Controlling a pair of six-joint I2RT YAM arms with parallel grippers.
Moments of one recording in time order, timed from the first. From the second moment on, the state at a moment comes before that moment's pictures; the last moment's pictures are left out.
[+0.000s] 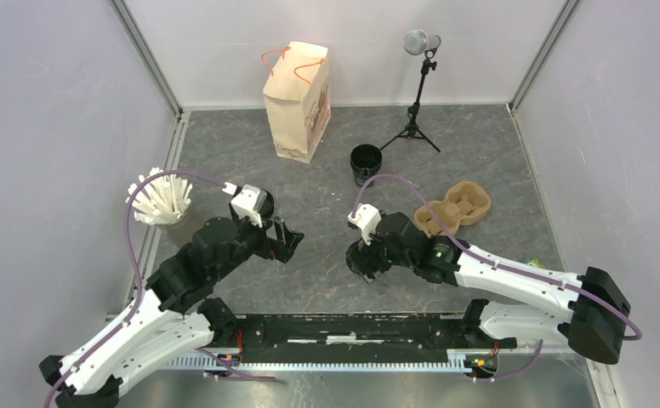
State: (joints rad) left arm -0.81 0.59 0.72 -0.51 -0.19 -0.37; right arm 1.01 1.11 0.70 -0.31 0.07 0.07
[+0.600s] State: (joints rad) left arm -0.81 0.52 0.71 -0.64 -0.09 -0.33; right arm 0.90 1.16 0.72 -0.26 0.08 0.04
